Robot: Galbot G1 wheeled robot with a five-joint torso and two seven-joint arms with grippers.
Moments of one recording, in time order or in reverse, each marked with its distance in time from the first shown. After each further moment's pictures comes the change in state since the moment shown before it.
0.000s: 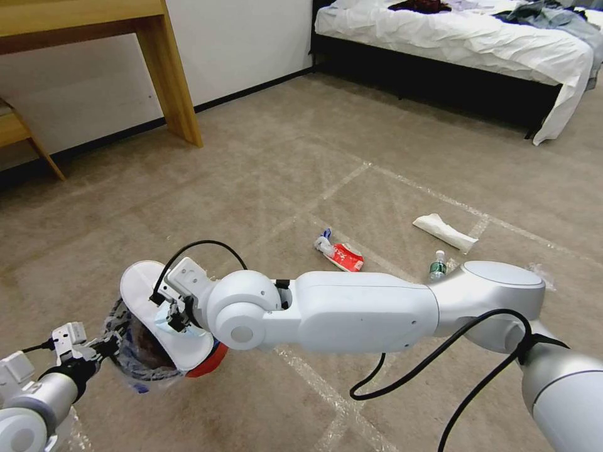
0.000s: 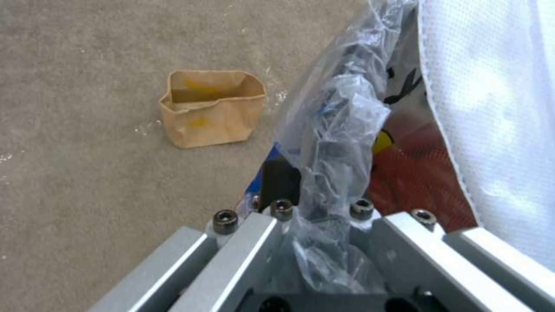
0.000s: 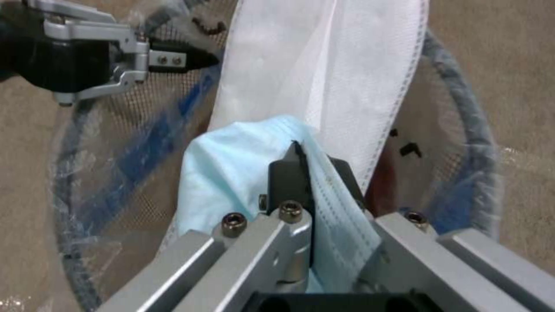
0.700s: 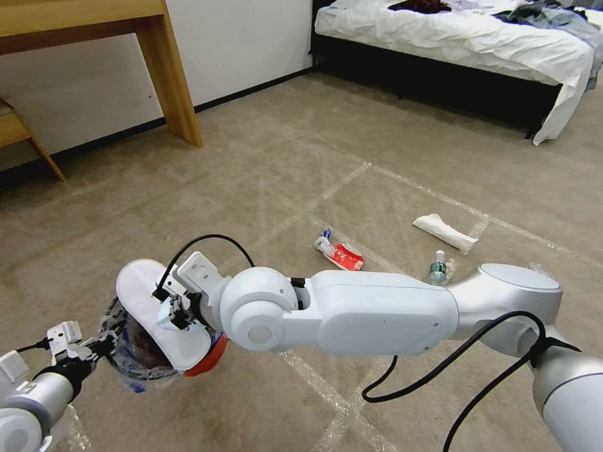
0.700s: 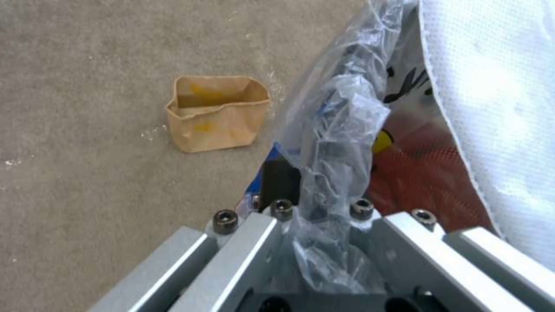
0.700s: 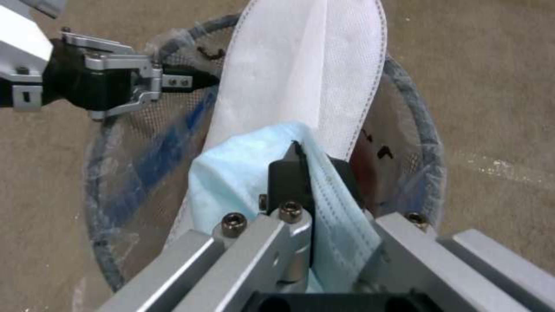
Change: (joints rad) left arm 0.002 0.010 -0.012 -0.003 -0.015 0.001 -0.009; right arm -0.007 -0.049 0.056 0.077 0.004 -0.002 0.006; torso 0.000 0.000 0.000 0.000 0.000
